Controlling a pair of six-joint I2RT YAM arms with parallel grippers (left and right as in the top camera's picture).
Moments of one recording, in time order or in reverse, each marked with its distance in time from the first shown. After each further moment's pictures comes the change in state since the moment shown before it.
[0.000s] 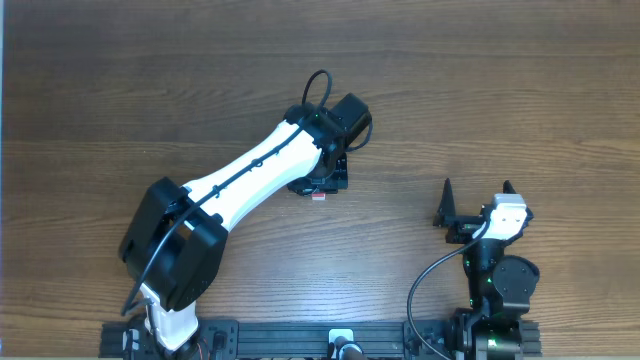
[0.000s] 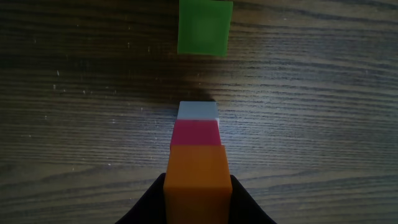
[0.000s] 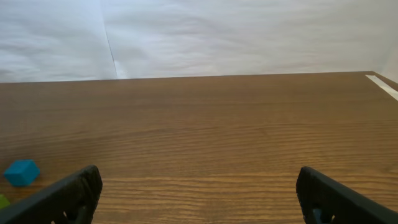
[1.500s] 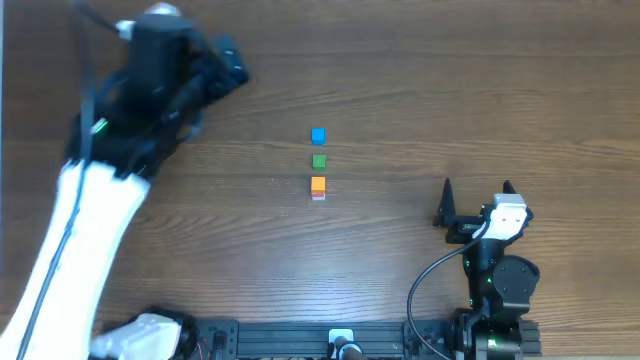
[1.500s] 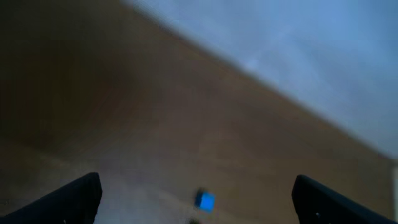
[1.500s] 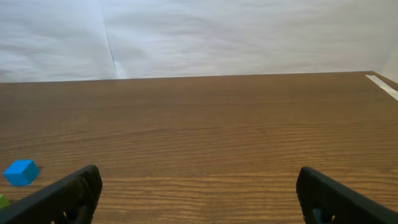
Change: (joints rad) left arm 0.472 -0.653 -0.049 0.318 -0.127 0.080; right arm 0.000 0.000 0.000 0.000 0.000 0.000
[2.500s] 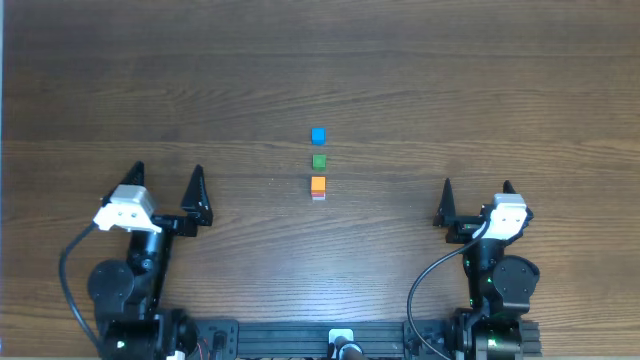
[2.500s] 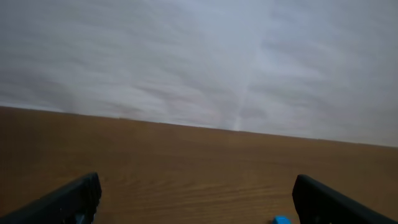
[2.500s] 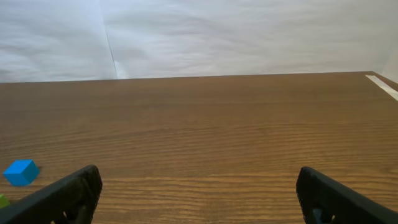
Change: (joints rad) left arm 0.282 -1.143 -1.272 0.790 0.277 0.489; right arm 0.000 0.000 0.000 0.000 0.000 0.000
